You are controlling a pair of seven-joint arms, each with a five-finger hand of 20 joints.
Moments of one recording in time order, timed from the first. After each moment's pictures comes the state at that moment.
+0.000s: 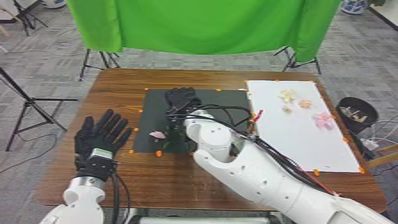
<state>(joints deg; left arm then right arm) 118.7 -55.7 -82.7 -120.1 4.5 17.4 25.1 -56.3 -76.0 31.2 -84.6 -139.7 -5.1 26.5</state>
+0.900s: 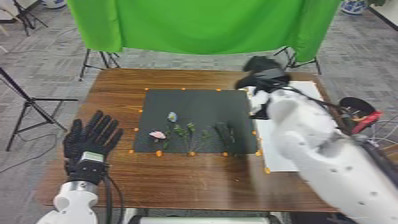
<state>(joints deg) 122.3 -56.2 -86.3 -121.6 4.5 16.3 27.0 -70.6 -51.5 59.2 -111.5 -126.4 -7.0 35.9</state>
